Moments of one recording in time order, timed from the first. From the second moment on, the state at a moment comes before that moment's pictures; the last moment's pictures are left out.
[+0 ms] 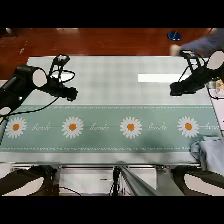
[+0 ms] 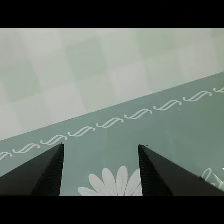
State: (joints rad) left arm -0.28 -1.26 1.11 1.55 -1.07 -1.53; right arm 0.03 -1.33 1.28 -1.46 1.33 1.40
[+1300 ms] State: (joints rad) left arm -0.29 -1.27 1.13 1.56 -1.07 -1.56; right arm 0.06 -1.33 1.27 -1.39 1.28 1.34
